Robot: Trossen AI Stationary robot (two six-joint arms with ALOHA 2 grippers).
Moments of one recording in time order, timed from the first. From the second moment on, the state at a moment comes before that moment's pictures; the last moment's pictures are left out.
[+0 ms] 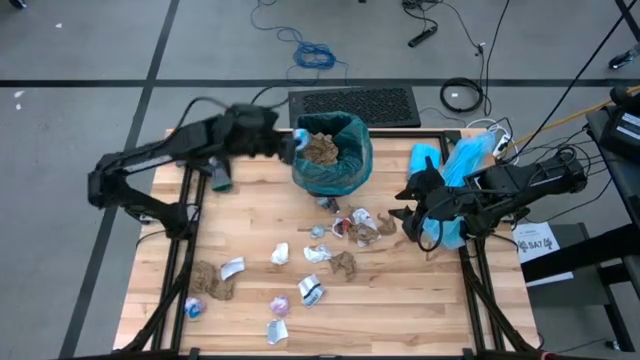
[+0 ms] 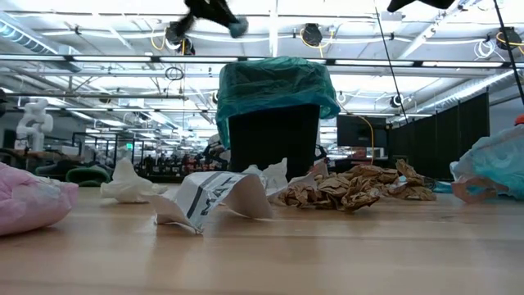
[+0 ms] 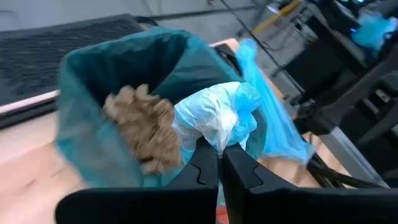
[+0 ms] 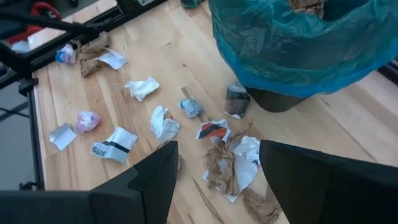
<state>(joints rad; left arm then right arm) 0.33 1.31 1.41 -0.61 -0.08 -0.64 0.32 1.09 1.27 -1.01 0.44 0.76</state>
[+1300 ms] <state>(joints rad) 0.31 1.31 1.54 -0.95 -0.05 -0.46 0.32 1.09 1.27 -1.06 0.55 0.91</state>
